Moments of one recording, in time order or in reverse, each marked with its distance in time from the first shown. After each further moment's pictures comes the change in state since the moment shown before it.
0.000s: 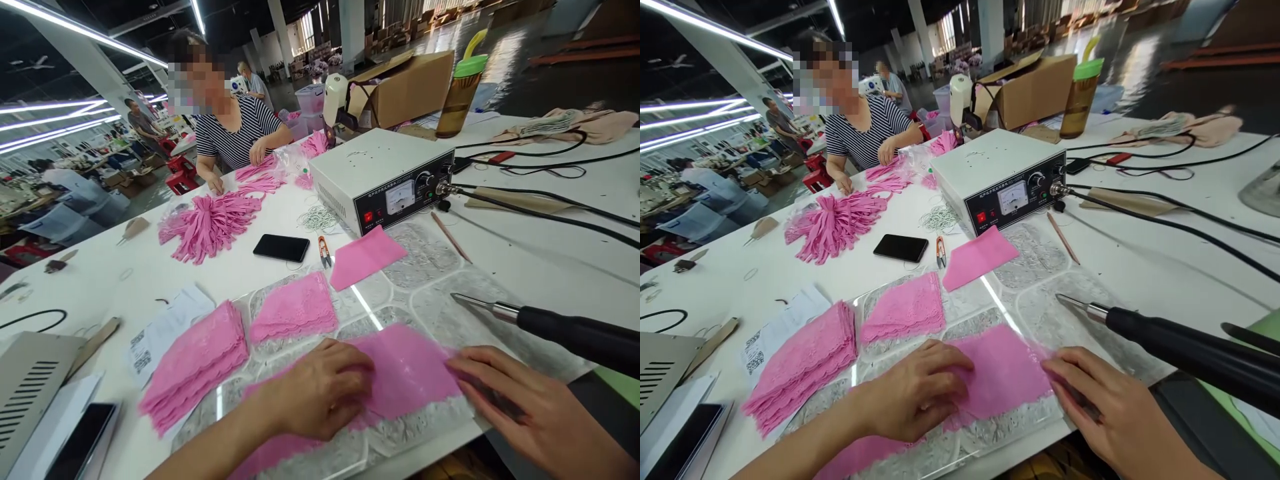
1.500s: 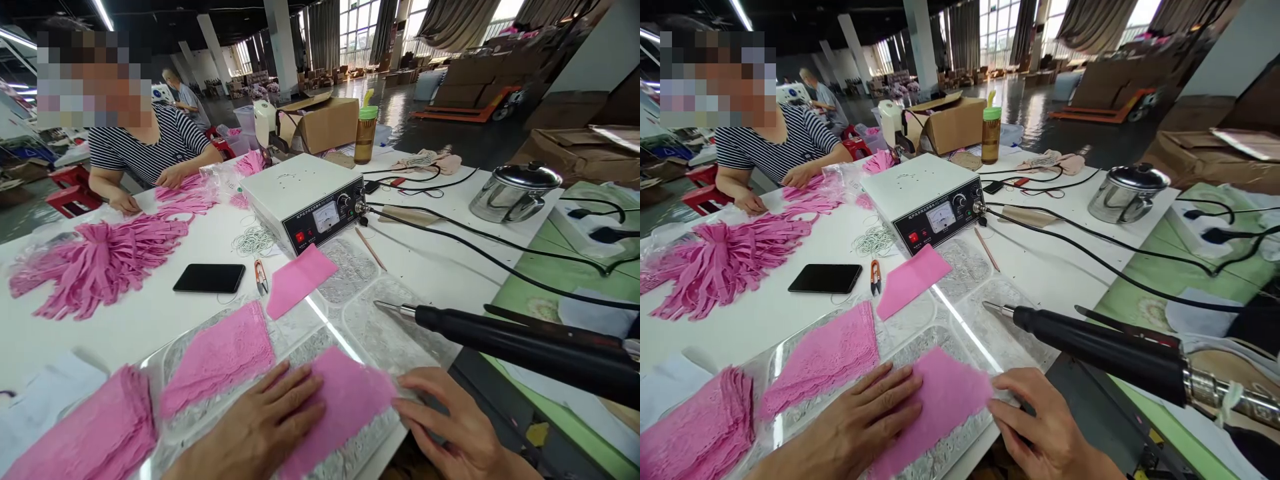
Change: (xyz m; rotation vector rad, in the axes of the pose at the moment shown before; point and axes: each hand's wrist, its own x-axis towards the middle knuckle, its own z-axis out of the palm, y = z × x) left_hand 0.007 -0.031 -0.001 0.588 -0.152 0.291; right_hand -0.028 -0.007 0.007 0.031 0.237 -0.100
